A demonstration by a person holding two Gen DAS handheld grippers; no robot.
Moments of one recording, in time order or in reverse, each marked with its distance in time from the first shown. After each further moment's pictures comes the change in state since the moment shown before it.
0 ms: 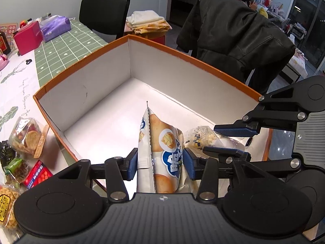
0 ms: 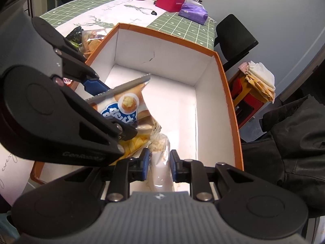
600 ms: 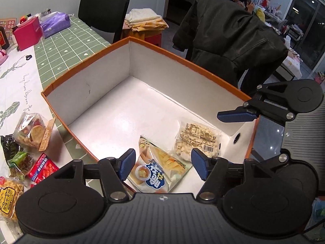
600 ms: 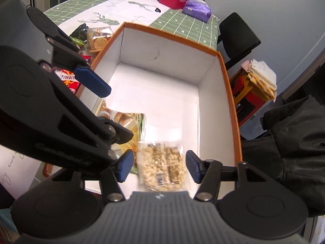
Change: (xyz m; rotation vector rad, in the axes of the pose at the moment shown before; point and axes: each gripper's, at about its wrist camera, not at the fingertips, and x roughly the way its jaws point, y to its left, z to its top) left arm -0.031 0.006 0.002 -0.019 0.012 -0.047; right arm -0.019 0.005 0.005 -0.016 0.016 -0.009
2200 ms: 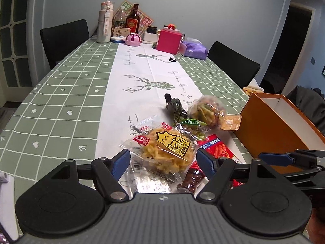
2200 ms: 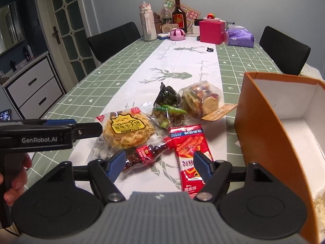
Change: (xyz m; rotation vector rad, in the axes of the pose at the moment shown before) left arm -0.091 0.218 -0.177 -0.488 -0.368 0.303; right arm 0.046 0.174 0.090 0.310 -0.271 0.285
